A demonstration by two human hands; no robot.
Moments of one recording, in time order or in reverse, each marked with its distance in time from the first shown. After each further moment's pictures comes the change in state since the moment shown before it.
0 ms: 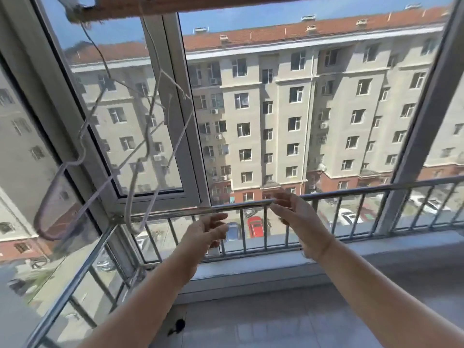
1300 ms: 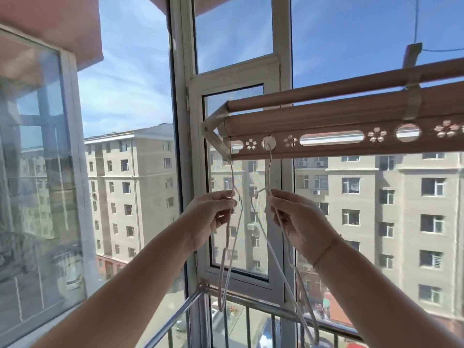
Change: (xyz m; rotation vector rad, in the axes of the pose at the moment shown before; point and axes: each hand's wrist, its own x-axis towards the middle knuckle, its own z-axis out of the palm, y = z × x) left_hand -0.028 0.224 -0.112 -0.210 0.470 0.313; right_hand 0.069 -0.210 0.147 0.485 -0.492 -0.078
